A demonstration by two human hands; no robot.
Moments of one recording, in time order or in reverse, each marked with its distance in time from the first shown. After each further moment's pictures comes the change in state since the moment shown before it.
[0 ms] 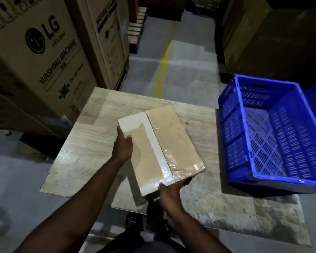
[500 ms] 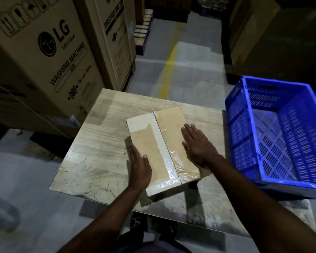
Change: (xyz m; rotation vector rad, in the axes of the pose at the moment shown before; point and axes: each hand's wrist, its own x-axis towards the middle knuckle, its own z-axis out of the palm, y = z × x) left_hand -0.077 -0.023 0.040 -0.029 0.078 0.168; right_hand 0.137 -0.118 -0.084 -1.222 -0.176 -1.000
